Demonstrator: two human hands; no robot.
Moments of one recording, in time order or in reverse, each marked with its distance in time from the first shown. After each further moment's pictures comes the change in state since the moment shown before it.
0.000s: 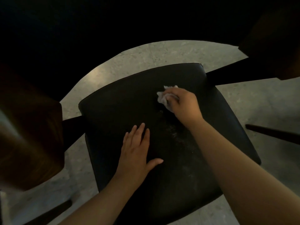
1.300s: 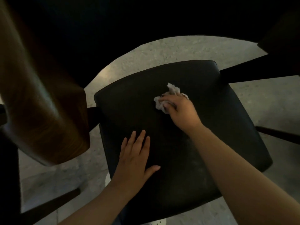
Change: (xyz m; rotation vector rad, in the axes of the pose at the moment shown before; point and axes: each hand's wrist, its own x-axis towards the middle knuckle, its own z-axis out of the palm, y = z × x) left_hand -0.044 -0.029 0.010 0.086 -0.030 0.032; right_hand -0.020 -0.007 0.036 -0.077 -0.145 -0.108
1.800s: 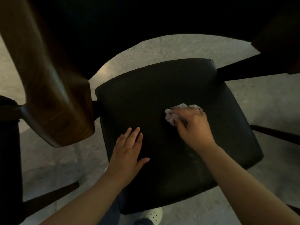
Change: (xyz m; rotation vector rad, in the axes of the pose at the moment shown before) left_hand -0.010 -0.011 0.005 -0.018 0.029 -0.045; right_hand -0.074 0.011 -0.015 -0.157 0.069 -0.088
